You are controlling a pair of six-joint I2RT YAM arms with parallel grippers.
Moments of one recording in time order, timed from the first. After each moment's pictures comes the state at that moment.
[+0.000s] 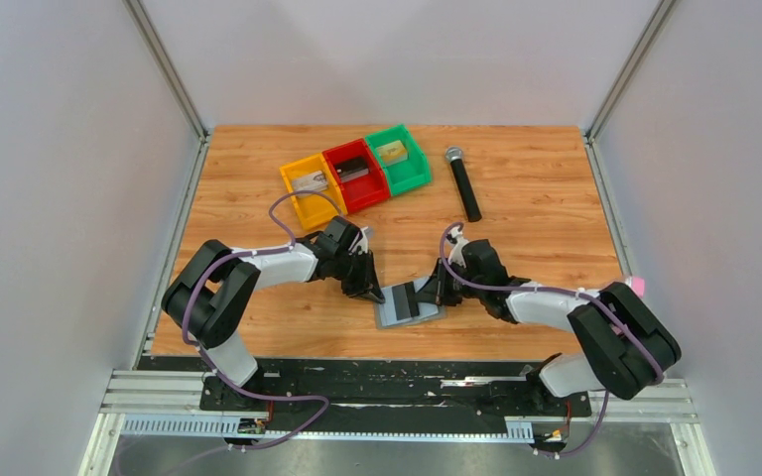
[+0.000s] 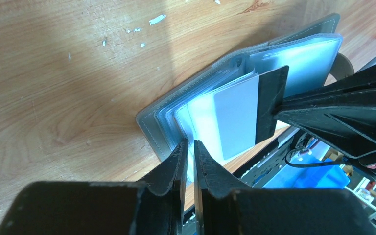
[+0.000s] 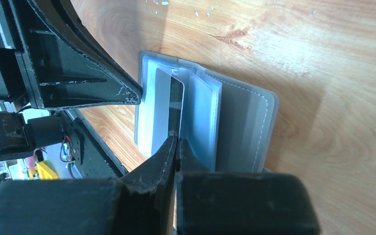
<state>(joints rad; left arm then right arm) -0.63 1.68 0.82 -0.18 0.48 -0.70 0.57 1.42 0.44 0.31 -0.44 0.74</state>
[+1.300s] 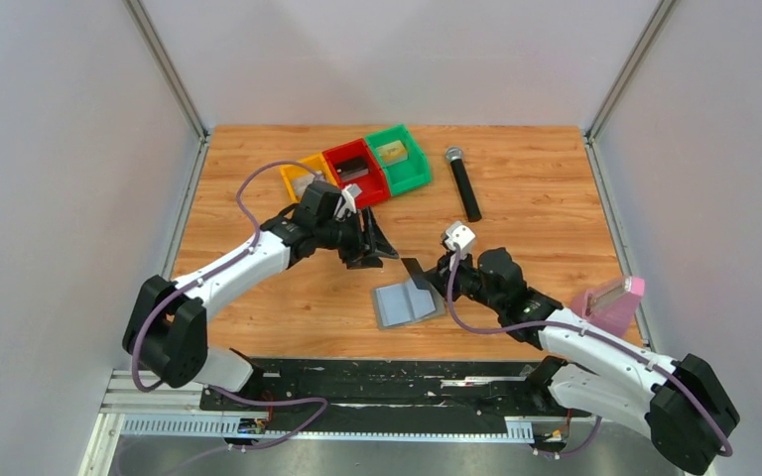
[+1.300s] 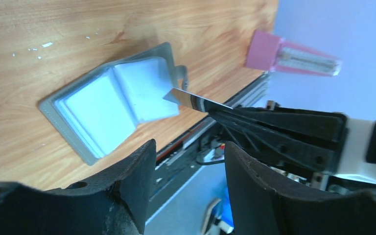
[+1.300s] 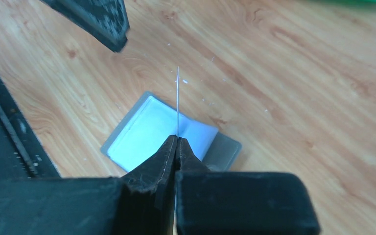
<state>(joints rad) -0.58 1.45 1.00 -0.32 0.52 -0.88 0.73 0.96 0.44 0.17 -0.16 0.12</state>
